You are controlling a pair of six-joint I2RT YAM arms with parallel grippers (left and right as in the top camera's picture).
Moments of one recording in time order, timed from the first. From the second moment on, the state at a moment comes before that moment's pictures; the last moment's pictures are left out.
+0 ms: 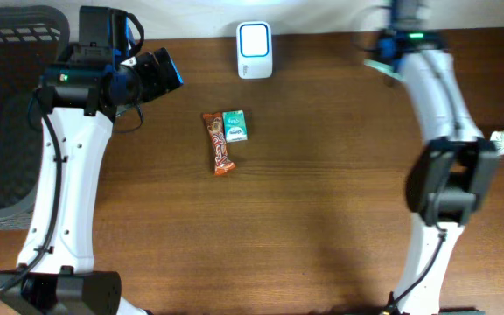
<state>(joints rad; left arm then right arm) -0.10 1.73 1.91 -1.12 0.03 -0.49 -0.07 2.29 2.13 -0.76 0.28 0.29</state>
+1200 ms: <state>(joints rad) -0.10 1.73 1.91 -1.12 0.03 -0.49 0.14 2.21 2.07 -1.01 -0.46 0.23</state>
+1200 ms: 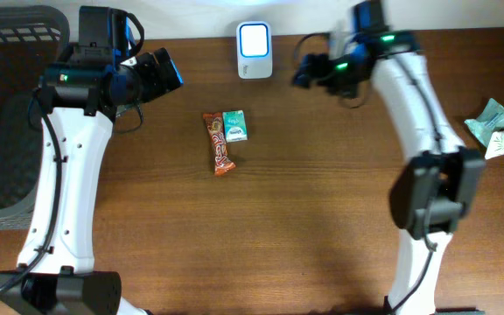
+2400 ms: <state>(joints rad) -0.10 1.73 1.91 -1.12 0.03 -0.49 0.22 2.45 2.10 -1.23 -0.36 0.16</state>
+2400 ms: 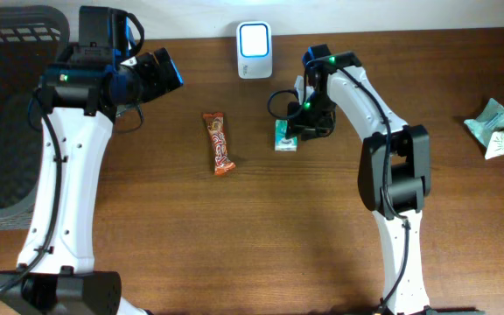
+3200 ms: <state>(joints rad) -0.10 1.73 1.91 -1.12 0.03 -0.49 0.24 2.45 2.27 -1.15 -0.38 0.12</state>
